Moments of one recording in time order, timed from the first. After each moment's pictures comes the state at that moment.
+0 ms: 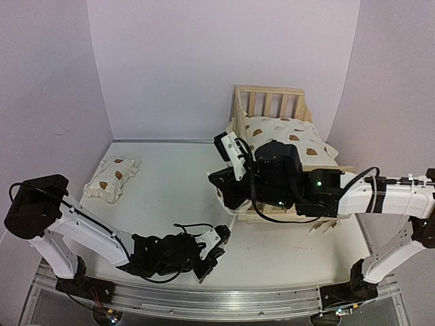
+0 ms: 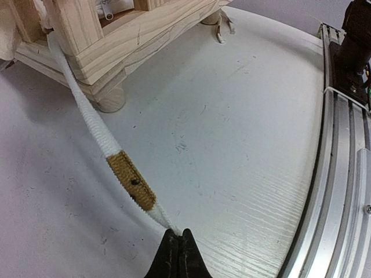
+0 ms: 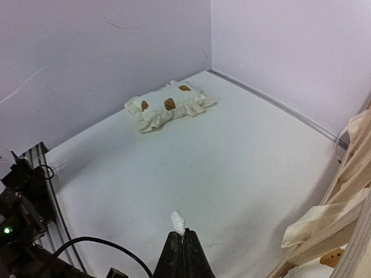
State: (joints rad) left arm -1.43 1.67 0.66 0.47 -0.31 -0.18; right arm 1.18 1.41 1.10 -0.01 0.22 0.16
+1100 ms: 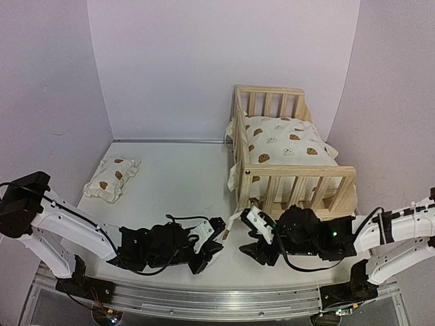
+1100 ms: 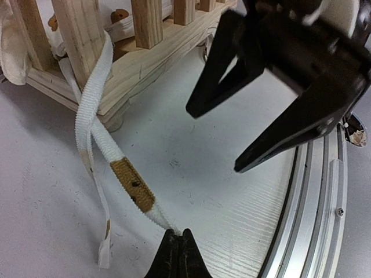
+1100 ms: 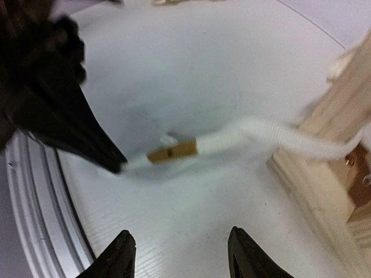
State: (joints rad) left arm -1.40 1.55 0.64 0.45 -0.24 -0.16; right arm 1.22 1.20 0.52 0.05 0.14 0.10
